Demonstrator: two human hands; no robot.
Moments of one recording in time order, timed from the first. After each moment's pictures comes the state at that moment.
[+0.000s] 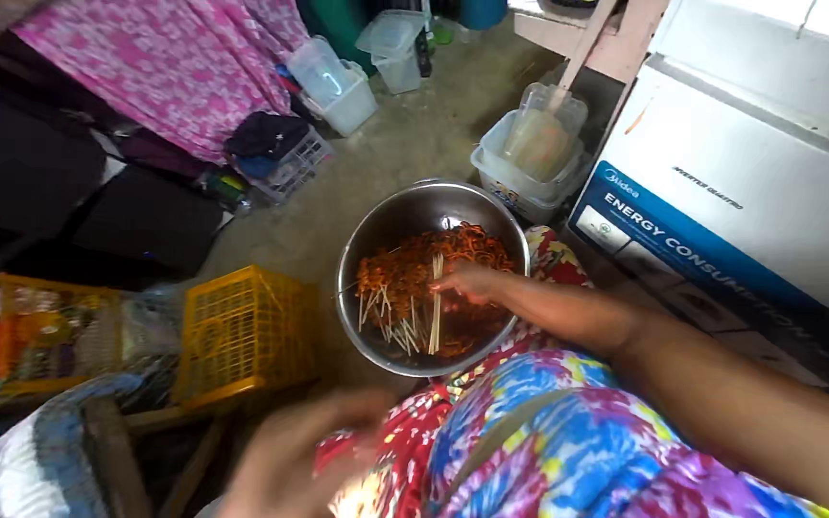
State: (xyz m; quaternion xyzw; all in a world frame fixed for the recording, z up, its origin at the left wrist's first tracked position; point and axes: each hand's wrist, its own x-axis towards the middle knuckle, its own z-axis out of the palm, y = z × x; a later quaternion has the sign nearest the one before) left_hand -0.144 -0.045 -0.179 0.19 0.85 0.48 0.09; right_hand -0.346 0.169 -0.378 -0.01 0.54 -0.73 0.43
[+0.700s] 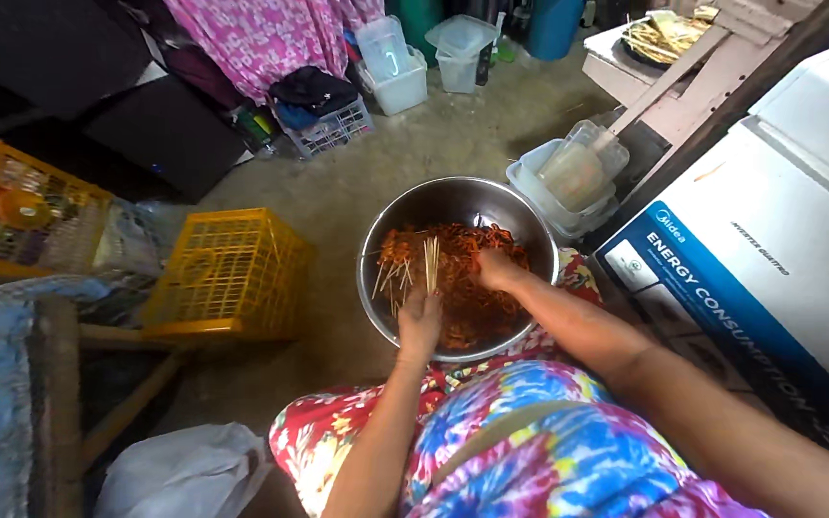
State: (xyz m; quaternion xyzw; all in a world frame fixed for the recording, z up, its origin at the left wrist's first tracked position) left_hand -0.237 0.010 -0.394 -0.17 0.70 0.69 -0.07; right_hand -0.380 0.164 -0.397 -0.17 0.92 -0.23 0.27
